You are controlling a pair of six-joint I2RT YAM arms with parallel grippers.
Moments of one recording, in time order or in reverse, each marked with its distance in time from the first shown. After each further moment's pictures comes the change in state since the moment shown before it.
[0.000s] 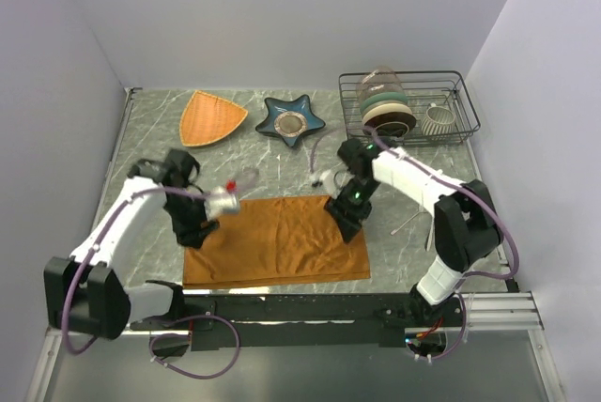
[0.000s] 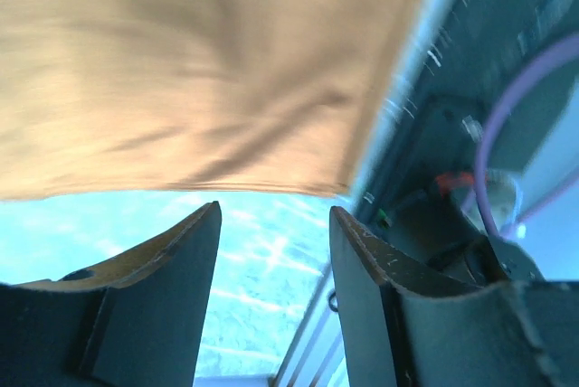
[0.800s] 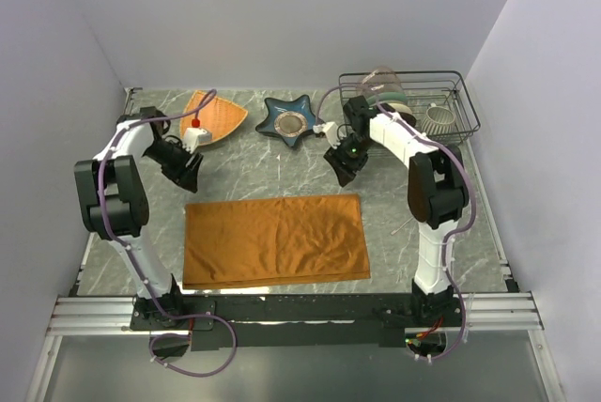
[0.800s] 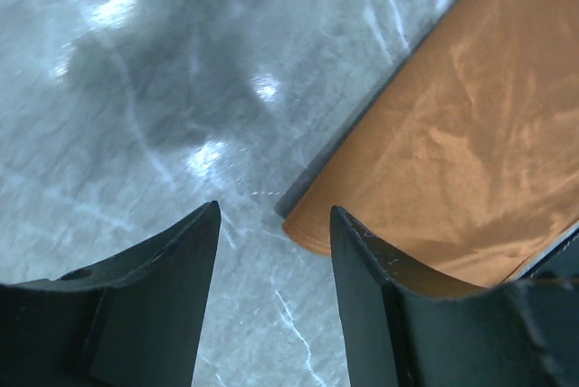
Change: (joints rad) left arm 0.394 0.678 0.502 0.257 0.166 -0.215; right arm -0.221 0.377 0.472 0.169 0.117 -0.074
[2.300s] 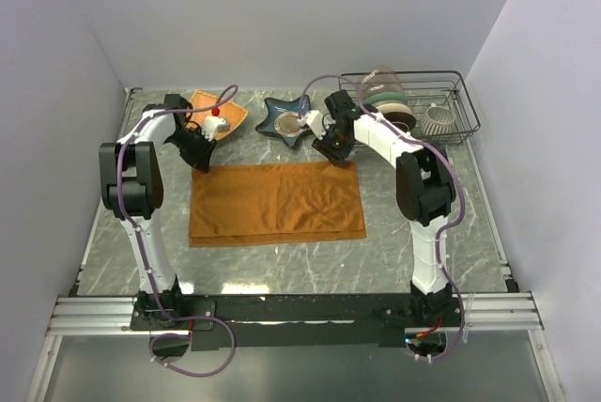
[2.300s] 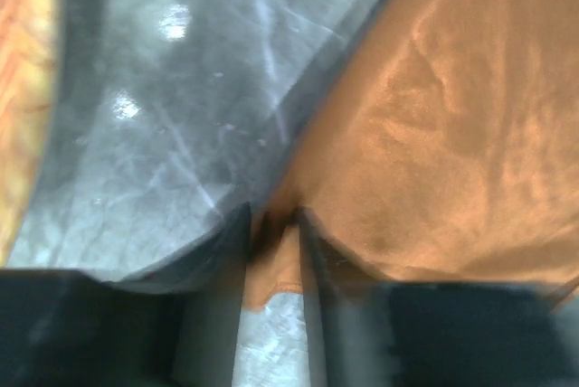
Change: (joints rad) left arm -0.115 0.208 0.189 0.122 -0.053 -0.011; right arm 0.080 0.075 0.070 0.232 0.243 -0.019
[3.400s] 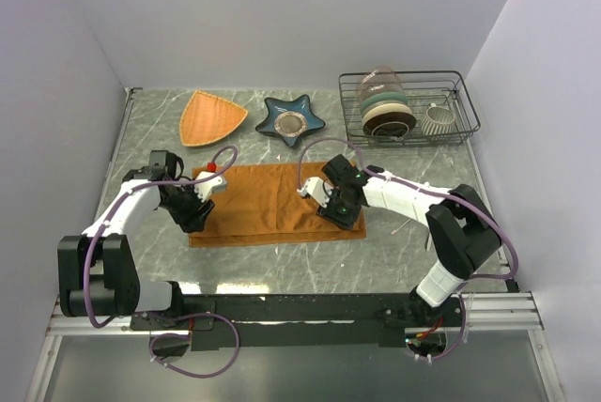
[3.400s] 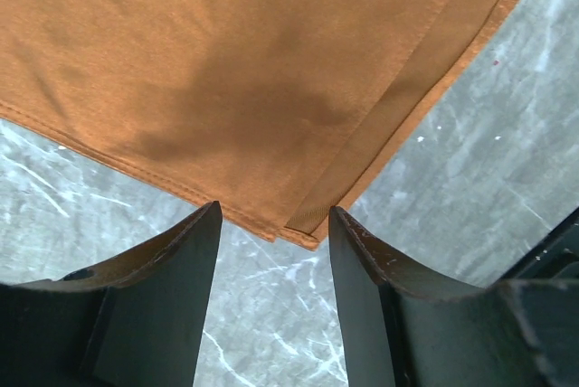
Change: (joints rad) left arm -0.017 -0.759 -0.801 0.095 -0.018 0.065; right arm 0.225 -0.488 -0.728 0.131 0.017 0.089
